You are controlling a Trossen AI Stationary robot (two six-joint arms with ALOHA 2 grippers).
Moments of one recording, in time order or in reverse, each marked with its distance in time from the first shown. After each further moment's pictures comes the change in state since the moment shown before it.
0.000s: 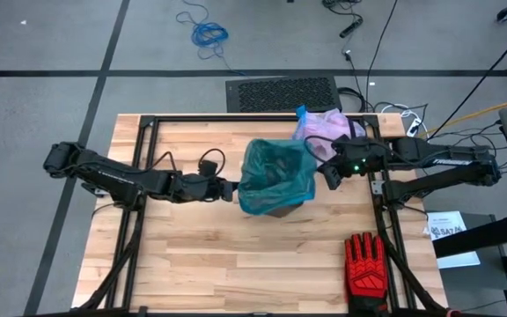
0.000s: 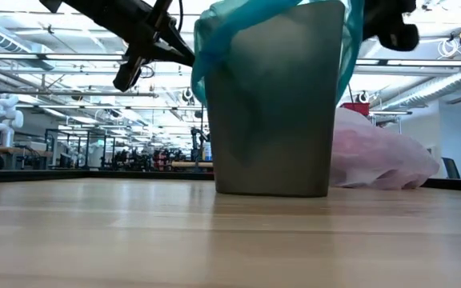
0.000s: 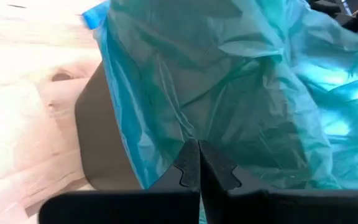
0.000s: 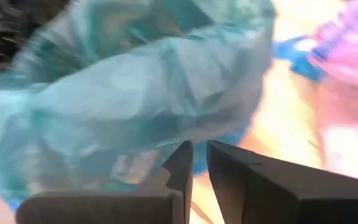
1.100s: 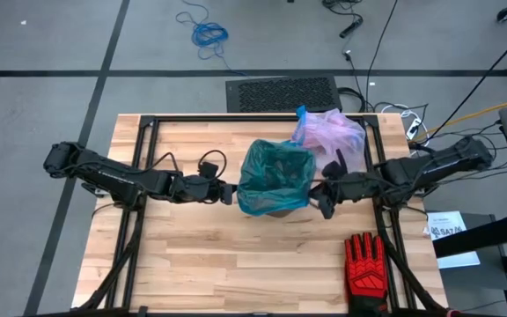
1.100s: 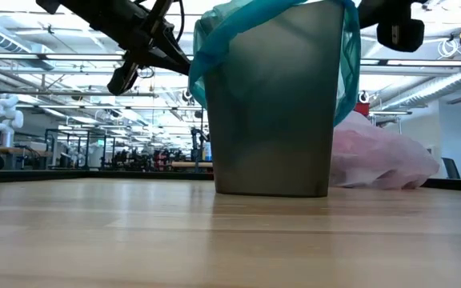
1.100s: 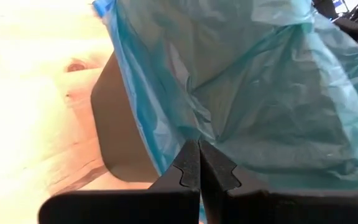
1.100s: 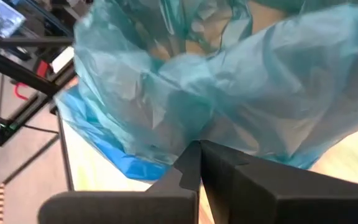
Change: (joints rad) left arm 0.000 0.000 0.000 -0.067 0.029 0.026; right arm 0.312 0.051 -0.124 0.233 0.165 0.123
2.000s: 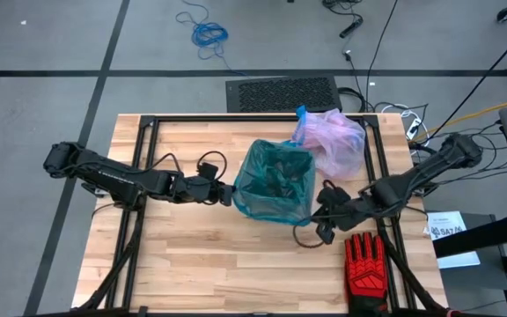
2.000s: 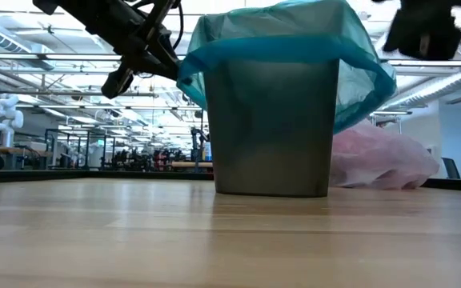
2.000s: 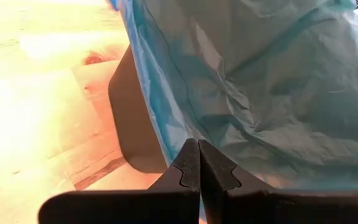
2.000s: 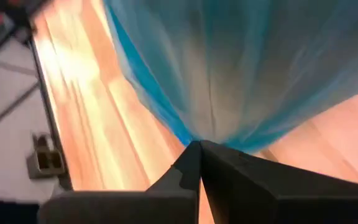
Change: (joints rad) left arm 0.001 0.000 0.000 -0.066 0.009 0.000; right arm 0.188 0.169 -0.020 -0.060 -0.032 0.125
